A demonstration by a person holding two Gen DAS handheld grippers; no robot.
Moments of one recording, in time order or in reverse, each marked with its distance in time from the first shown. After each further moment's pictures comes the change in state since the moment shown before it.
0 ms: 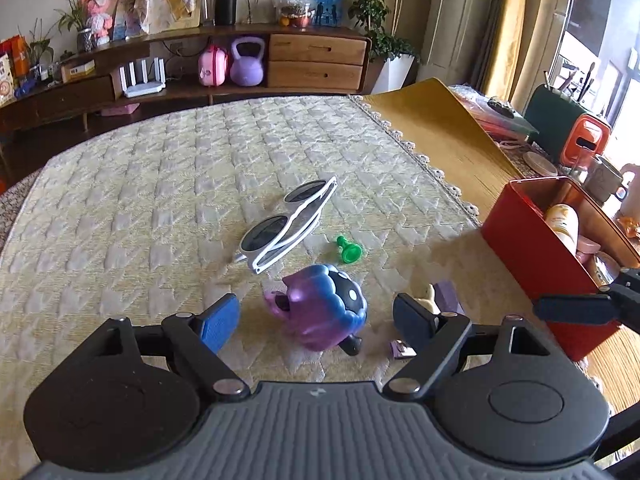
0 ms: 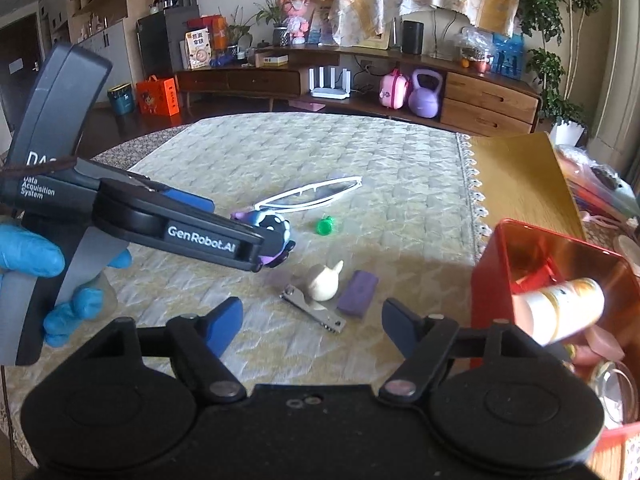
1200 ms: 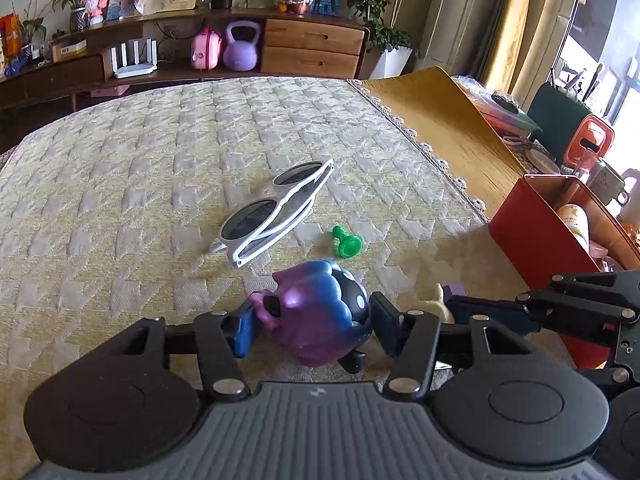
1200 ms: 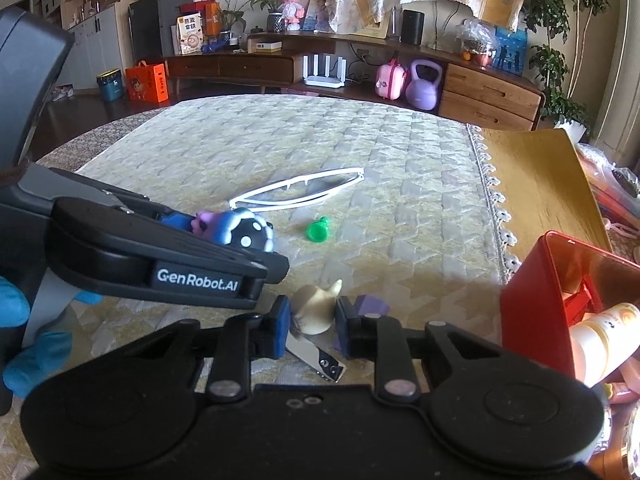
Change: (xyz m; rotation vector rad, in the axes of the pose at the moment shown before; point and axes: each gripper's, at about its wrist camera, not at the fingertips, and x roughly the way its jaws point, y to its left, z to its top) left arm 0.030 0.004 -0.002 -0.034 0.028 -0.041; right arm 0.053 0.004 0.008 -0.023 0.015 -0.056
